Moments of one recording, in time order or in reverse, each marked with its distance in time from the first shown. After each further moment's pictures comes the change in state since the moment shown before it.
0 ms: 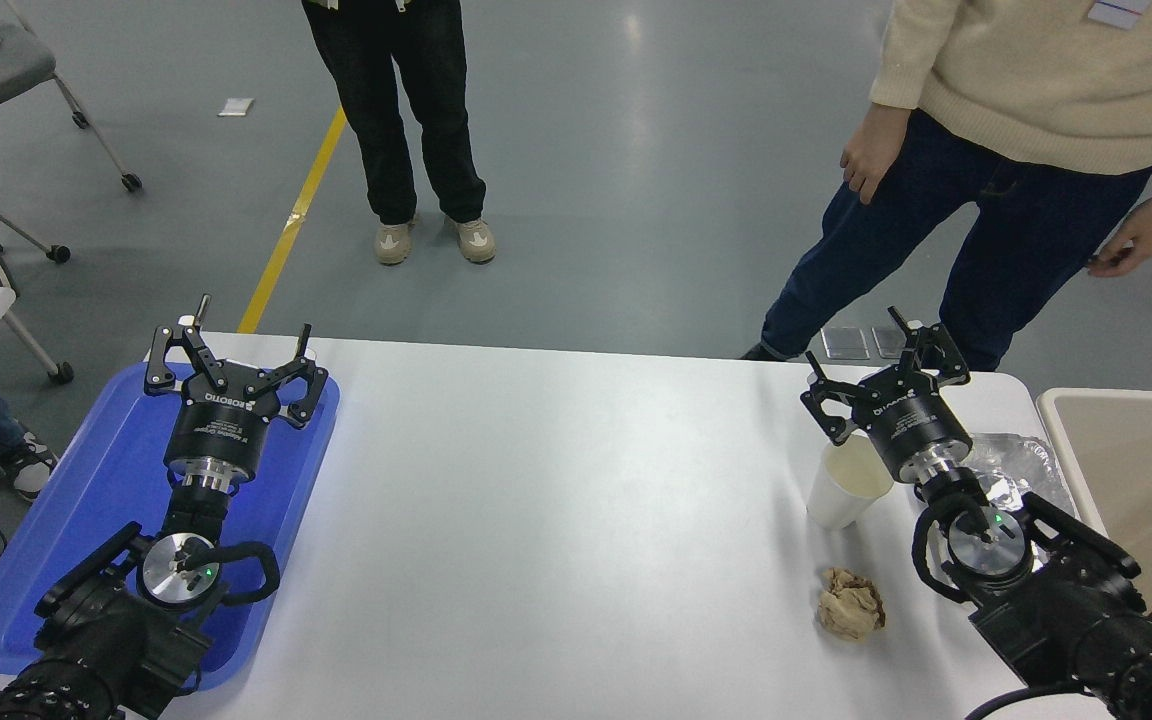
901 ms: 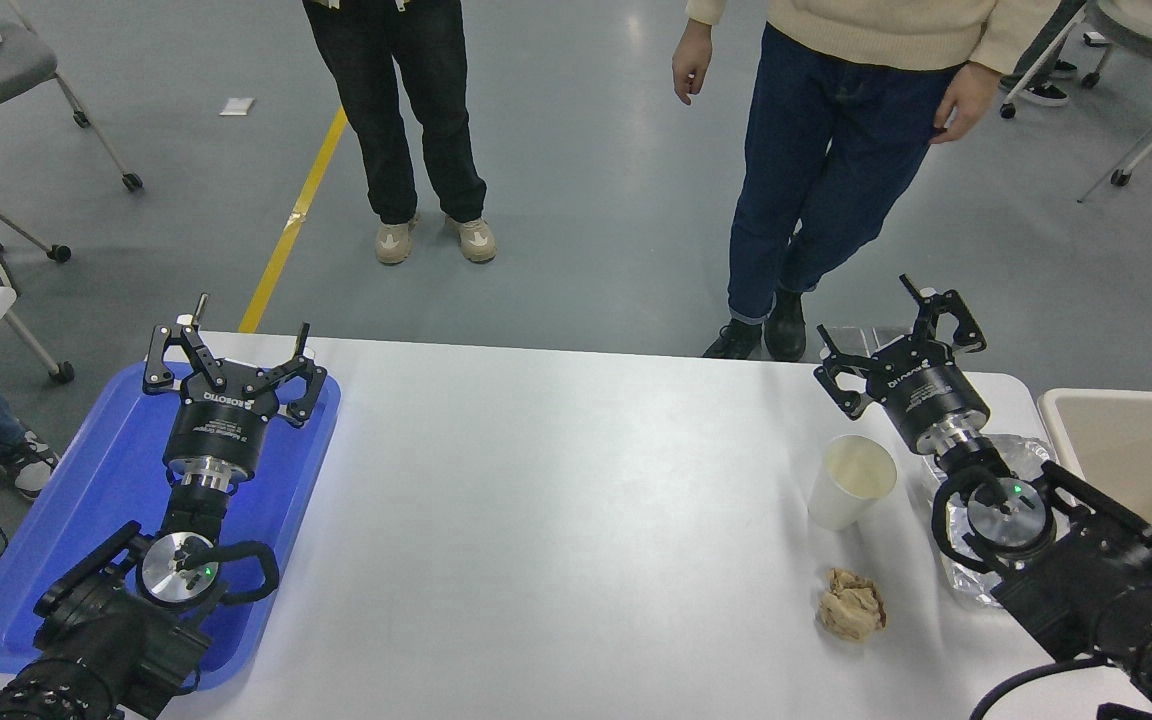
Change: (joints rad) left arm -0.001 0.002 0.000 0.000 0.000 -0.002 -0.003; right arm 0.069 -0.113 -0.052 0.123 -0.156 -0.021 -0.006
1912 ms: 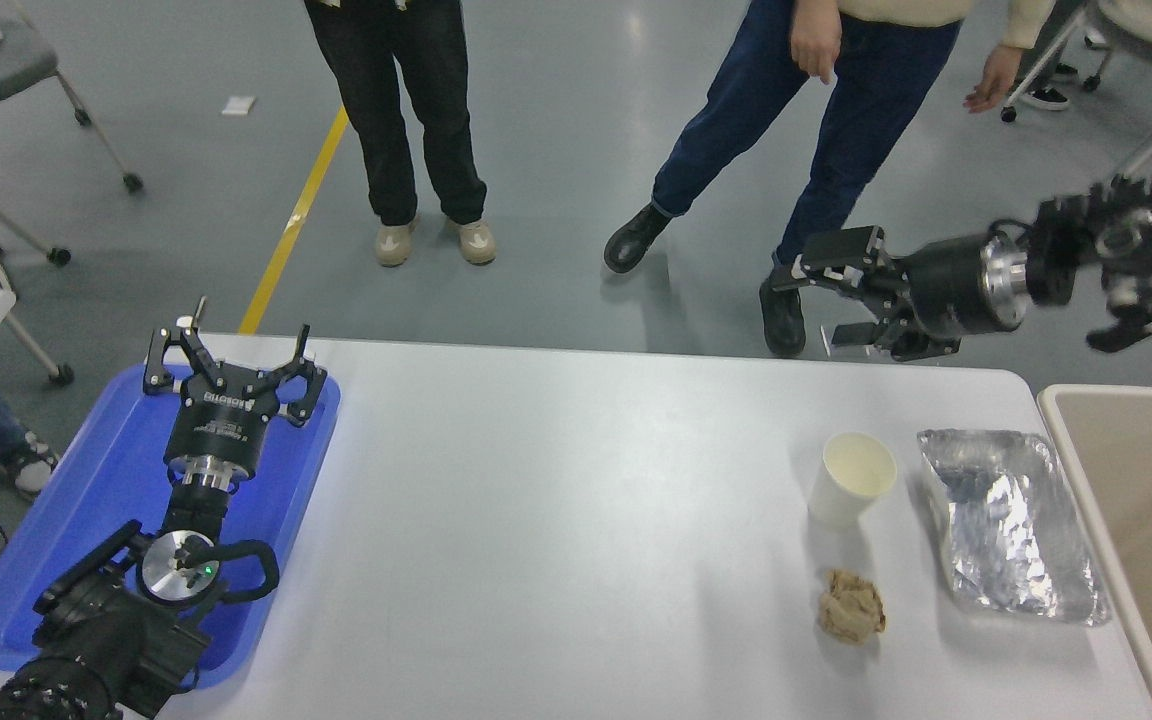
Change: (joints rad) left arm 0.000 0.000 0.000 -0.001 0.001 0.000 0.002; right arm 1.116 -0.371 -1.521 0.723 -0.409 -0.101 -0.081
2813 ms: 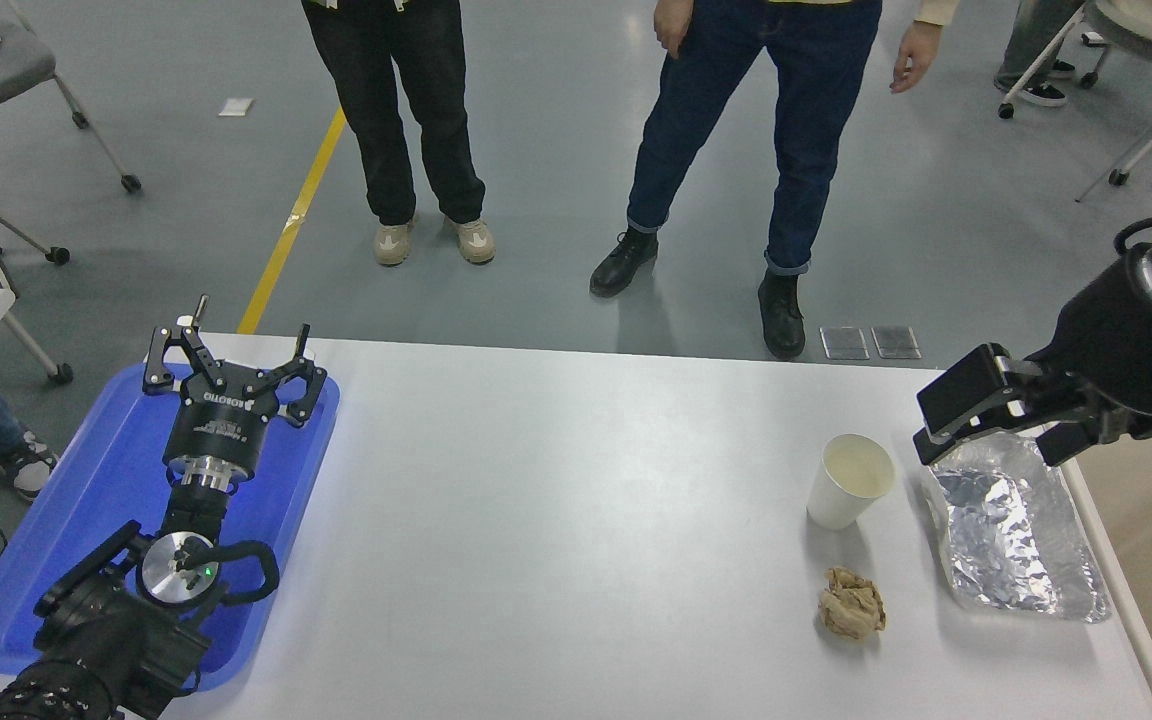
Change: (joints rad) left arm 0.001 0.000 0.000 0.001 -0.001 0.000 -0.001; right arm 0.787 0.183 -0.612 0.467 -0.036 0.294 0.001
